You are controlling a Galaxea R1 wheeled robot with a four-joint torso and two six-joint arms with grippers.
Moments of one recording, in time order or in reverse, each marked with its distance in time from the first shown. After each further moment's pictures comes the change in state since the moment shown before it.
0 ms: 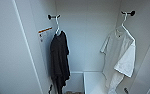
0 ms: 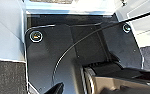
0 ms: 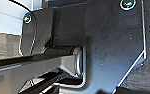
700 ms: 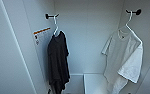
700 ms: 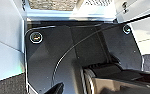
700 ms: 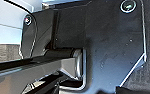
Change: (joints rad) left arm -0.001 0.001 0.000 0.000 -0.002 0.000; right arm 0.007 0.000 0.000 0.000 0.003 -0.003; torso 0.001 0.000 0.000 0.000
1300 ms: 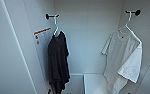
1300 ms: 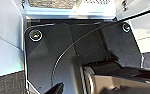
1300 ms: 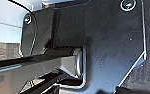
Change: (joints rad) left arm 0.006 0.002 0.000 0.000 0.002 0.000; right arm -0.007 0.000 0.000 0.000 -0.001 0.000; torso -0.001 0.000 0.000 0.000
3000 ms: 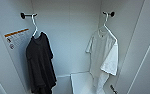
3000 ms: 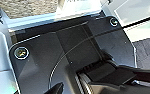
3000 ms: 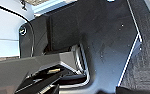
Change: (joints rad) left arm -0.006 0.006 0.000 -0.004 -0.002 0.000; right arm -0.002 0.009 0.000 0.000 0.009 -0.003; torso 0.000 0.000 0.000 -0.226
